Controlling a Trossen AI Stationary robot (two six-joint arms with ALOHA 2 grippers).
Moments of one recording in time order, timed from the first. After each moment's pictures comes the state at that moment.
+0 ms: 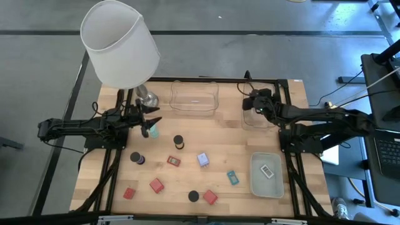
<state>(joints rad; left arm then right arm) 0.14 0.25 0.05 0.21 -0.23 -0.09 -0.34 1.07 0.40 -0.04 0.81 0.65</state>
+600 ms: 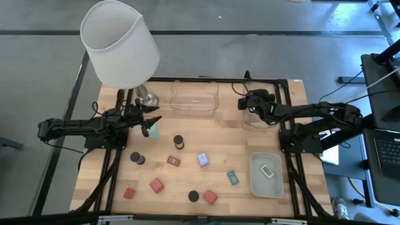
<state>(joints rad) 0.14 0.25 0.05 0.21 -0.25 -0.09 -0.38 1.29 0.40 0.13 0.79 0.65</state>
